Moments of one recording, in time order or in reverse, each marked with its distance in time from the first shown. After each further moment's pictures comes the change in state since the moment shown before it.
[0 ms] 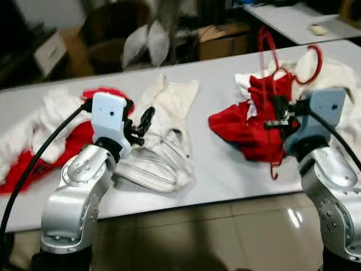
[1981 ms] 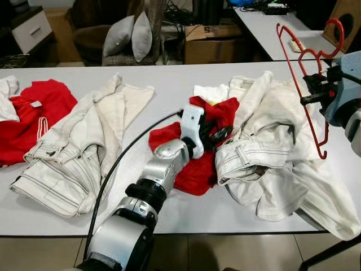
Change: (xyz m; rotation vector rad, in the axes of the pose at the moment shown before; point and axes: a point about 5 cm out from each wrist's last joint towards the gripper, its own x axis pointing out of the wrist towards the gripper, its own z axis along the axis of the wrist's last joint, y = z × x) left arm 0.112 -0.113 -0.069 -0.322 0.085 -0.561; right arm 0.038 -0.077 0.034 -0.210 0.112 -0.022
